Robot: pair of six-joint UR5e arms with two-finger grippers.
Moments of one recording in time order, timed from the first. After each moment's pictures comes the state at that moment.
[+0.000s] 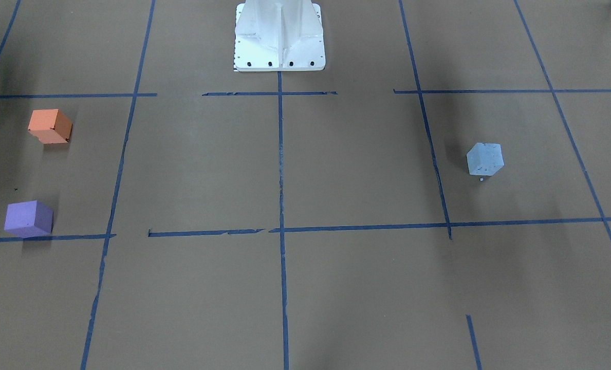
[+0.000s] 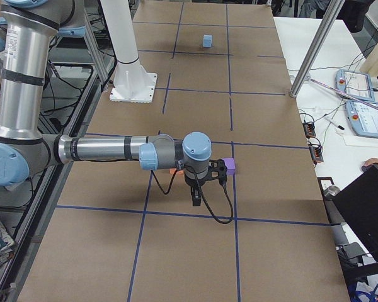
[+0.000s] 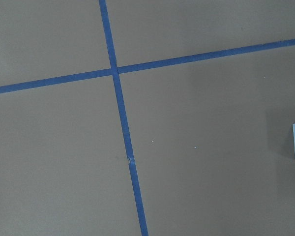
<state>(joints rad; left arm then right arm) -1.51 -1.45 -1.73 -1.65 -2.44 0.06 1.47 -1.79 1.84 -1.52 2.35 0.03</state>
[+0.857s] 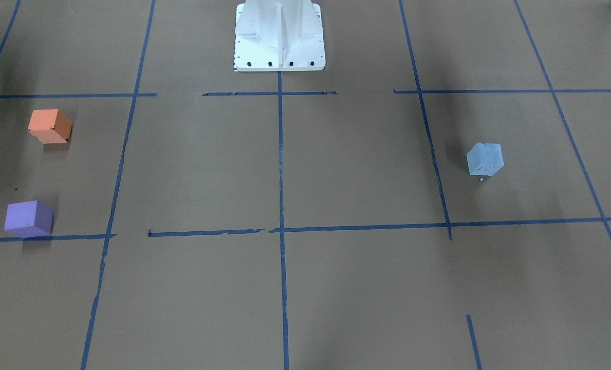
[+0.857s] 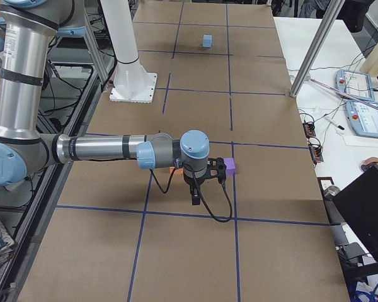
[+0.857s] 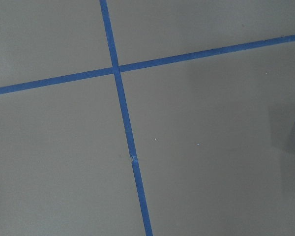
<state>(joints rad) -1.51 -1.42 -1.73 -1.70 -2.44 0.06 1.48 -1.79 1.85 -1.51 2.35 0.03</state>
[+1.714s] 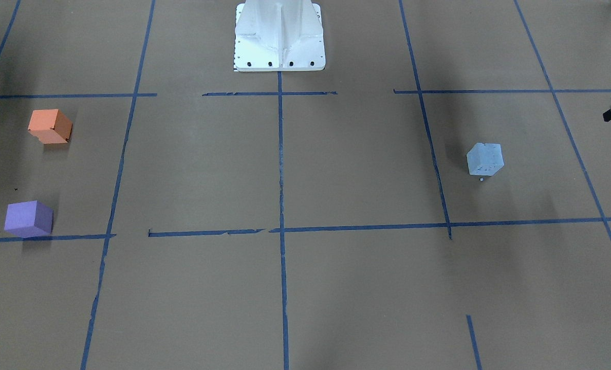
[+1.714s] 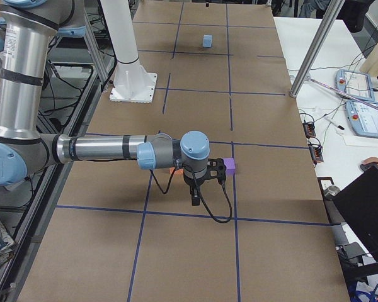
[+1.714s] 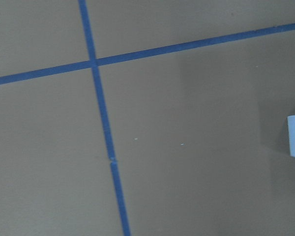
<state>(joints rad) -1.38 -1.44 -1.73 -1.78 -2.44 -0.11 1.48 -1.79 1.85 -1.51 2.35 0.03</state>
